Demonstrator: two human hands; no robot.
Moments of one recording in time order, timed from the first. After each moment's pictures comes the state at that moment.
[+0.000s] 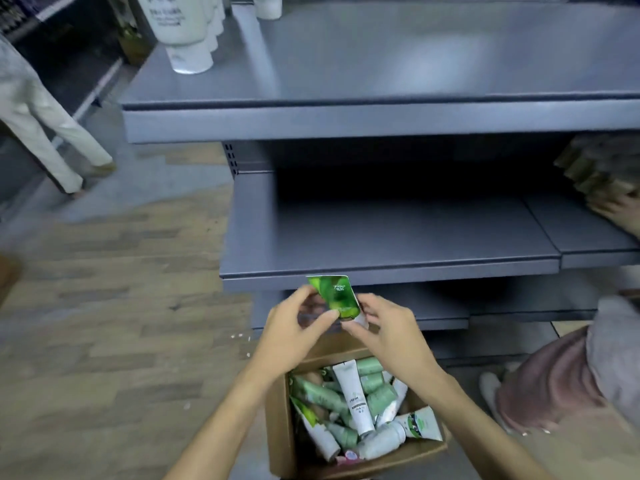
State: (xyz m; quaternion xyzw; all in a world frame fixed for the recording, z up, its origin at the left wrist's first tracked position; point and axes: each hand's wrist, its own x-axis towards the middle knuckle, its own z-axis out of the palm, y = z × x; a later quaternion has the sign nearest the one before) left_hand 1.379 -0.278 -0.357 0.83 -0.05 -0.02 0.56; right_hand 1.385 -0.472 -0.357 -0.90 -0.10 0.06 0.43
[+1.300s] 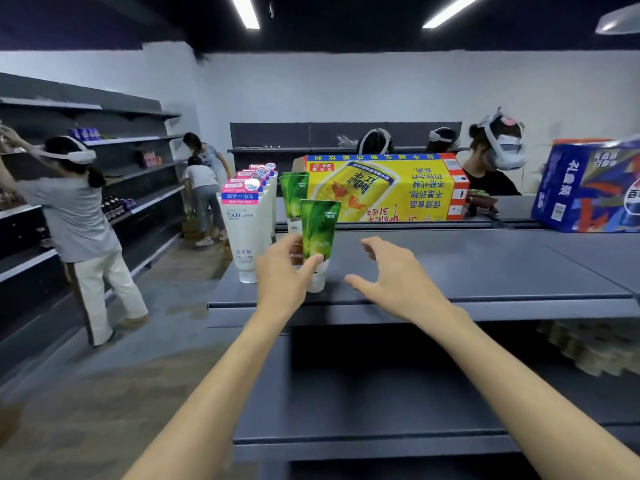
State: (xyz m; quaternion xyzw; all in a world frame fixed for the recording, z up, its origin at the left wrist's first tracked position) left_hand 1.502 -0.268 -0.079 0.80 -0.08 0.35 0.47; right_hand 1.499 -0.456 -0.061 -0.93 -0.19 -0.20 0.23
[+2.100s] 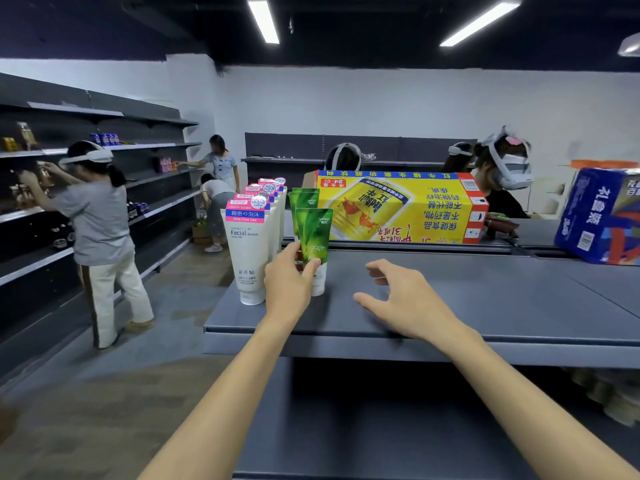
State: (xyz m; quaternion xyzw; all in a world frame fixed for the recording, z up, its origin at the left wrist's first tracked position) left_hand 1.556 -0.264 -0.080 0.81 0.01 0.36 0.46; right_hand 1.544 -0.462 -0.065 -0.93 -0.21 -0.16 0.25
